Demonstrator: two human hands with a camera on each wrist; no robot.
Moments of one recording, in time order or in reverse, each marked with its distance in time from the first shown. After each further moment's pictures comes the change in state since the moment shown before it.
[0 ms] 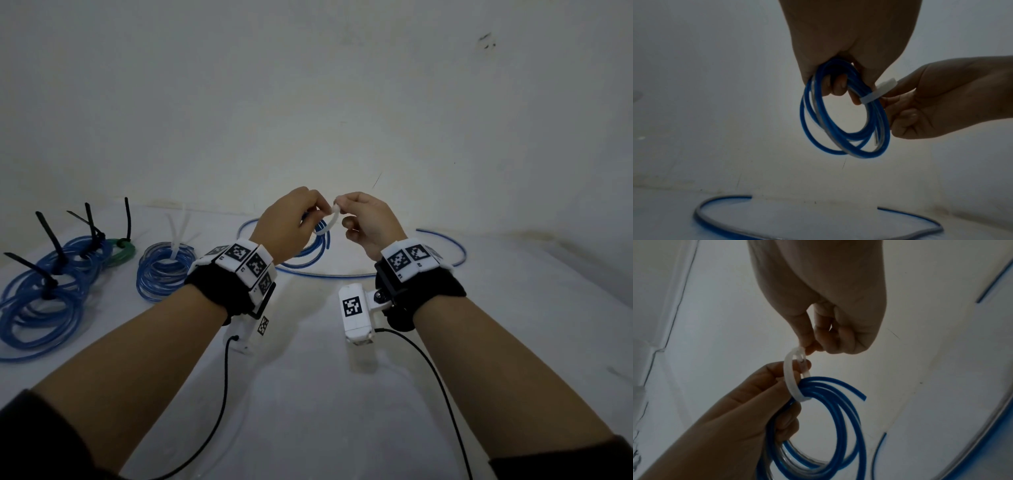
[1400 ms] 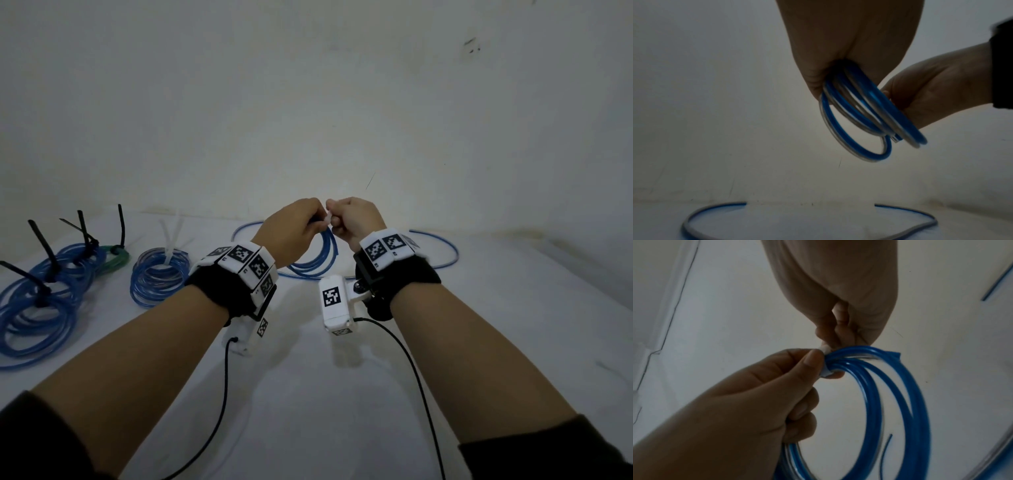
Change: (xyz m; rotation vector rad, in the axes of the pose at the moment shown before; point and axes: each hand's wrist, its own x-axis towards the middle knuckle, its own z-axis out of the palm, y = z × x) left_hand 0.005 0.014 0.005 0.061 -0.154 -0.099; right_hand 0.013 -0.001 0.008 -0.014 0.133 0.091
